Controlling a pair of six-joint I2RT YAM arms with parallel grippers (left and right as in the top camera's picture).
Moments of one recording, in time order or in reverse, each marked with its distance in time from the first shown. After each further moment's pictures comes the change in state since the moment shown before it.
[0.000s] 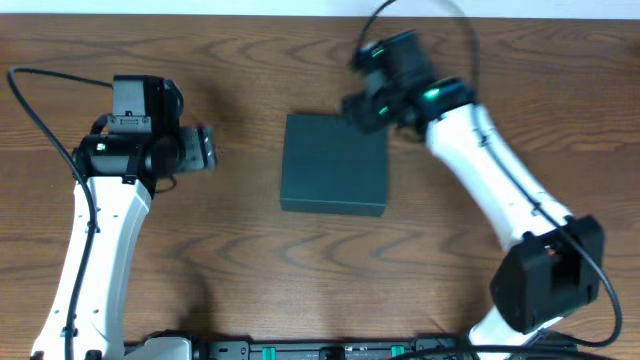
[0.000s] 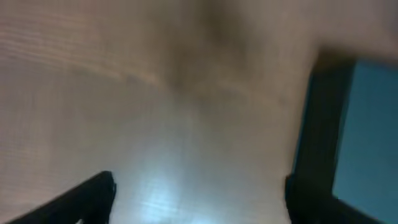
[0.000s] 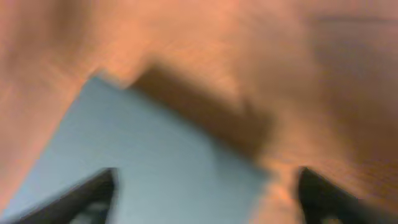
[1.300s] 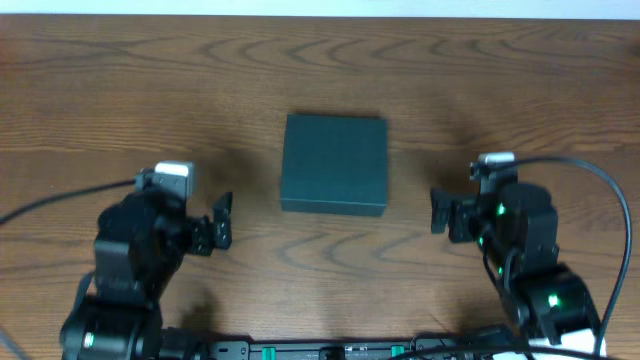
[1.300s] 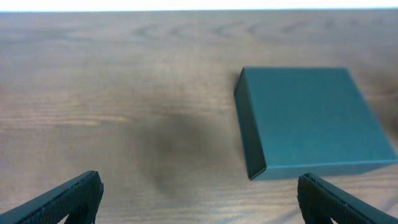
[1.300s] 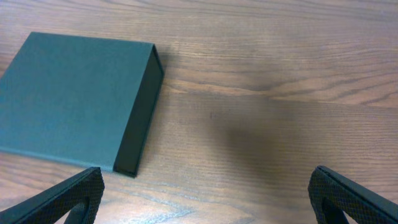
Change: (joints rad) left arm -0.137 -0.780 -0.457 0.156 0.047 0.090; right arm -0.095 -1.096 -0.855 0.028 0.186 0.143
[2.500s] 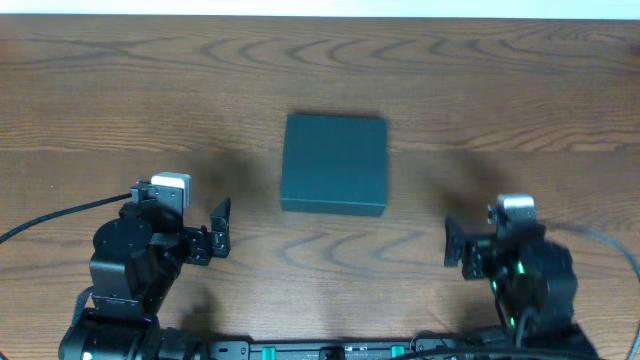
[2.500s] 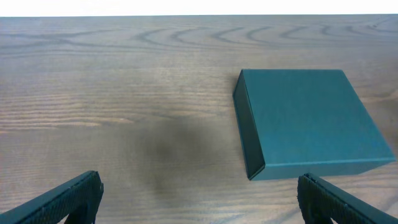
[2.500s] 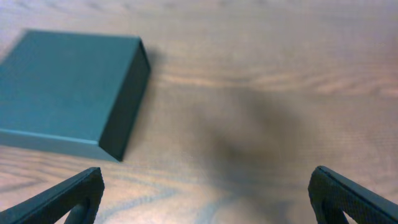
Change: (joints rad) left arm 0.000 -0.042 -0.025 -0.003 0.000 0.000; right arm -0.083 -0.338 -0.131 -0.094 -0.028 -0.058
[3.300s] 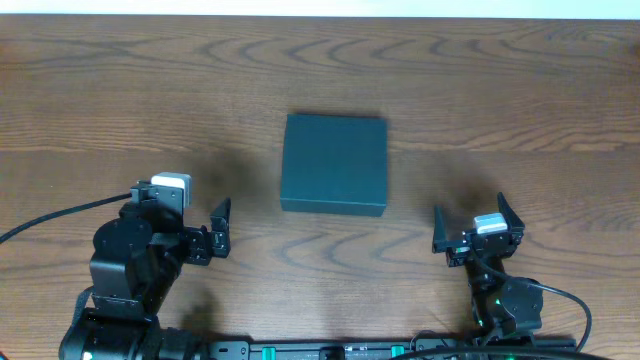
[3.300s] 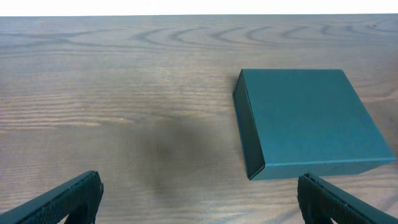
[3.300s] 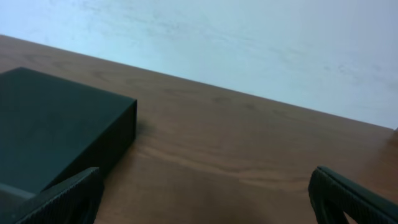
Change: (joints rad) left arm 0.000 0.000 -0.001 -0.001 0.000 0.000; right arm -0.029 -0.367 -0.577 0.692 -0.047 -0.254
